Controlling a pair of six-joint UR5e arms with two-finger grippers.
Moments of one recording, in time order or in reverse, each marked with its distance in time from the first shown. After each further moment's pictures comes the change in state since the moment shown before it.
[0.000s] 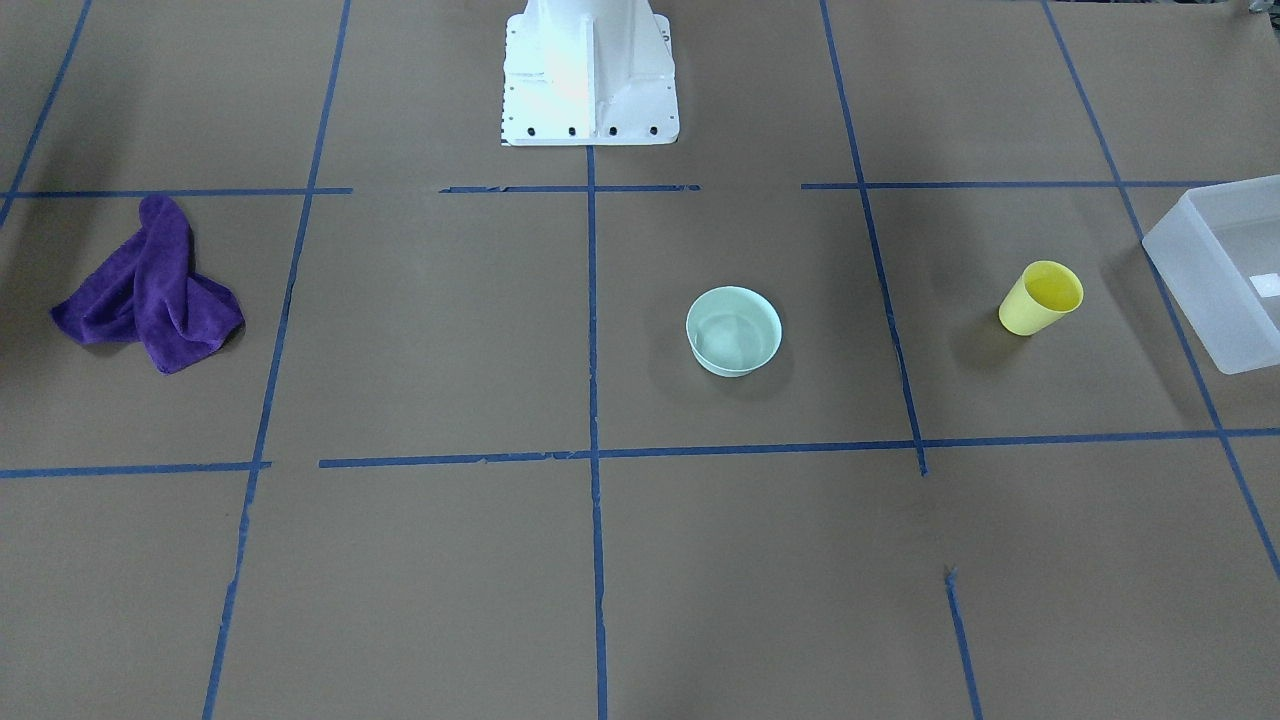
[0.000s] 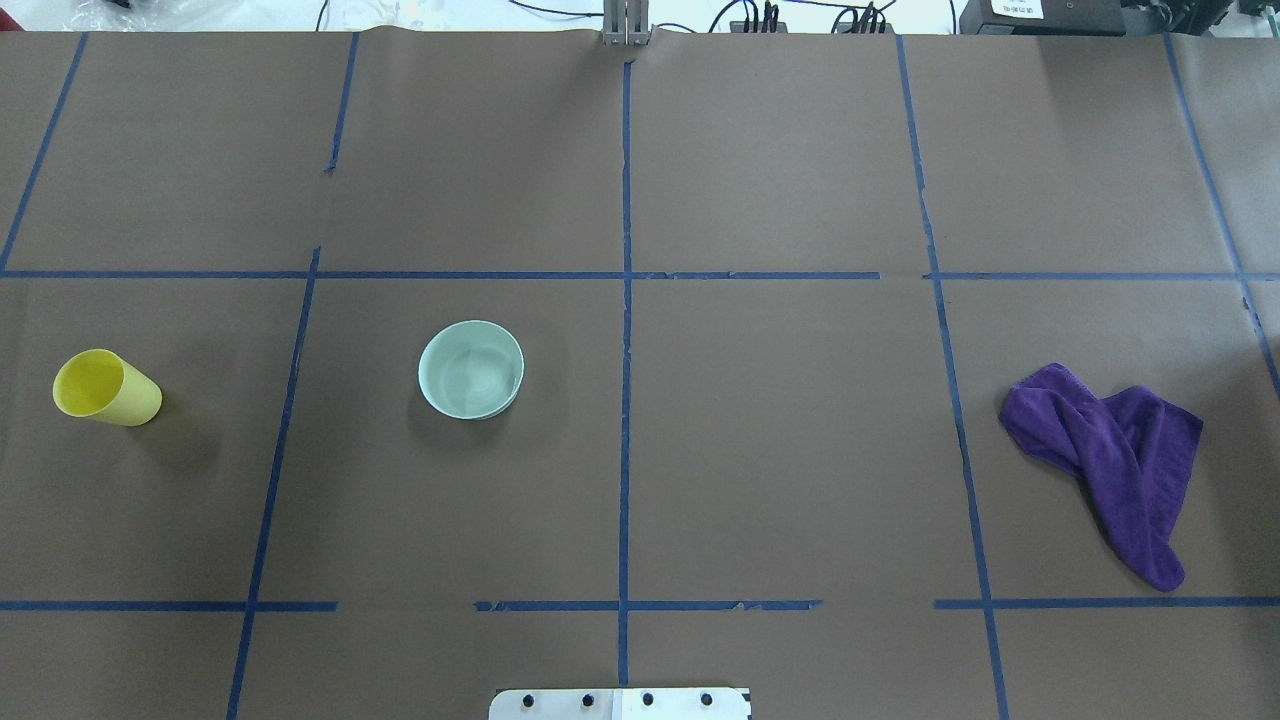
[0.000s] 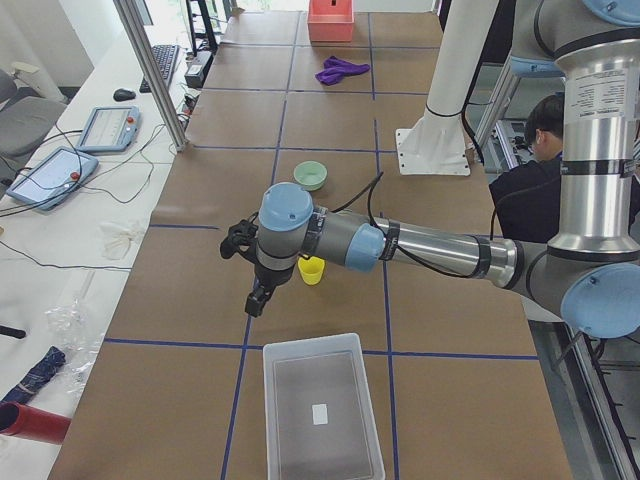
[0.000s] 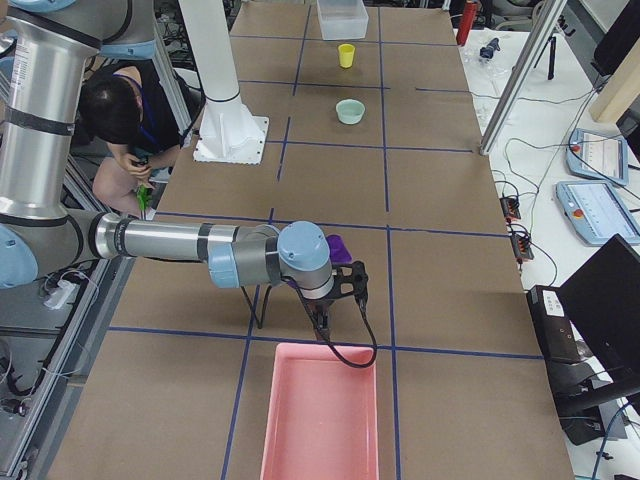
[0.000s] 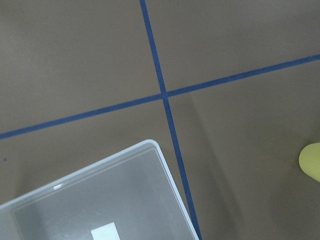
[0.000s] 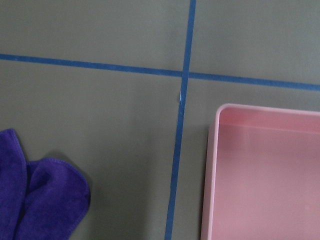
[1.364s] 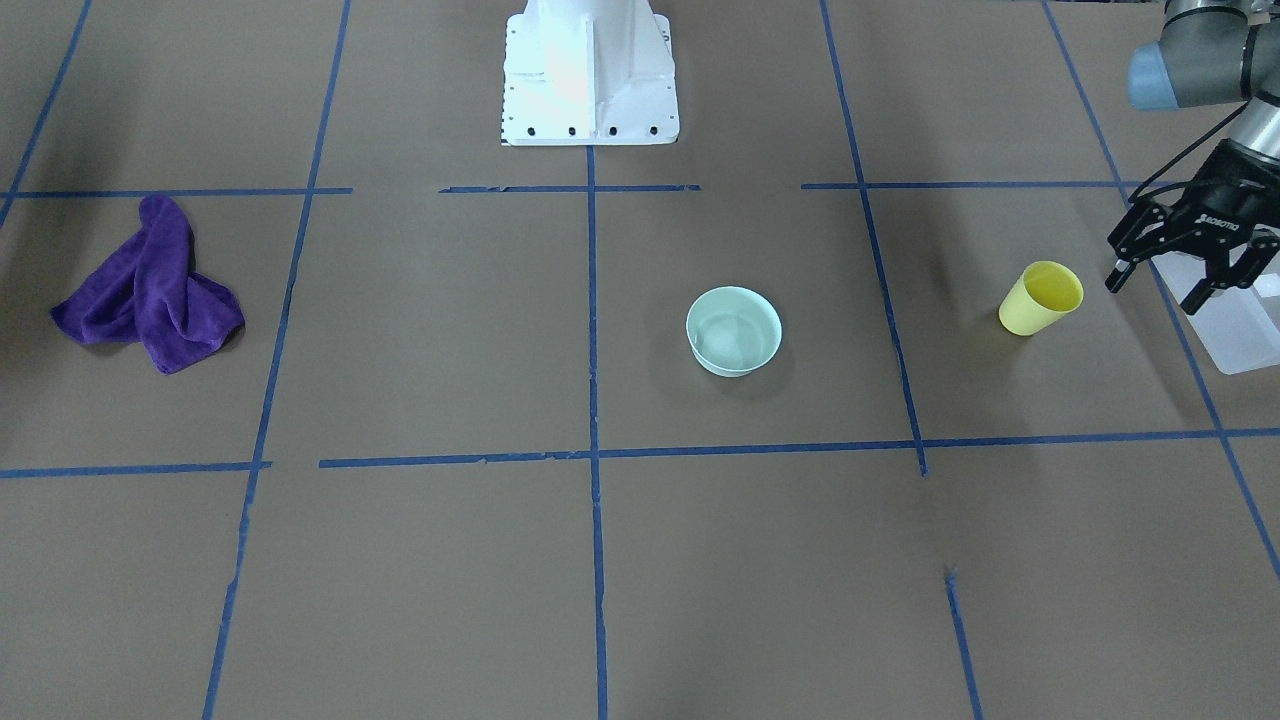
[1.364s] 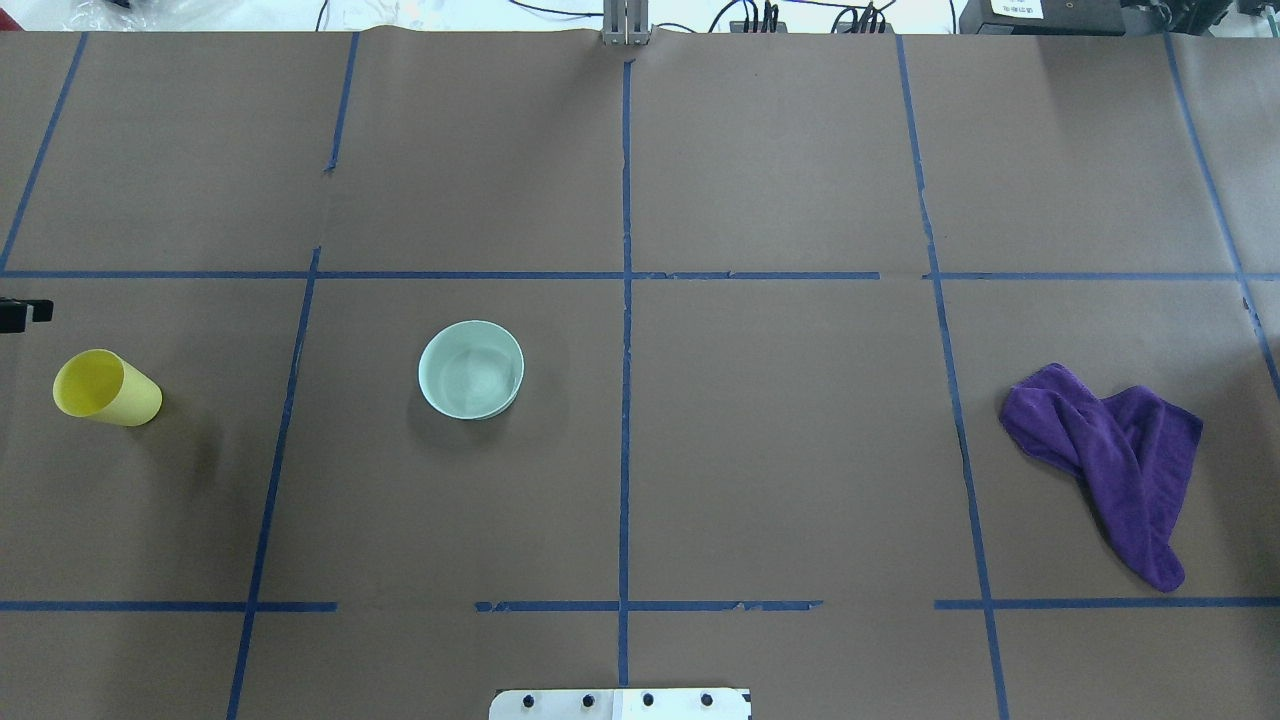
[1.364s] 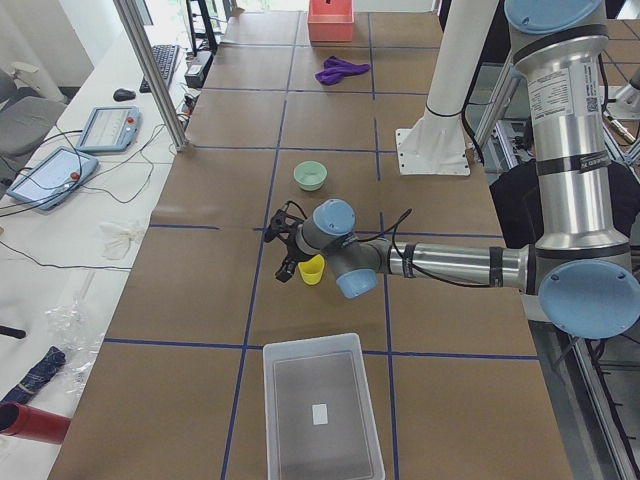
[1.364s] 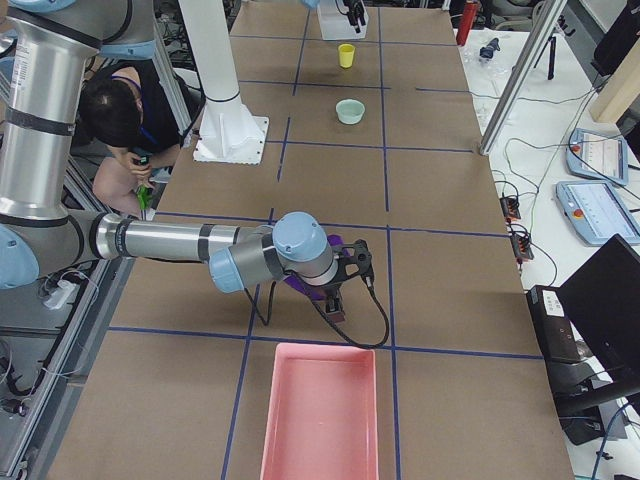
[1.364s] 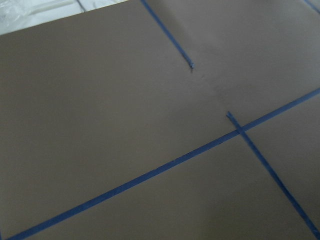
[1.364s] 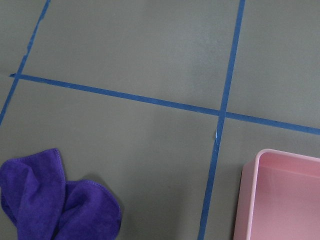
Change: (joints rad) left arm 0.527 0.150 0.070 -0.734 0.347 -0.967; right arm -0.001 -0.011 -0.005 0.177 0.068 0.041
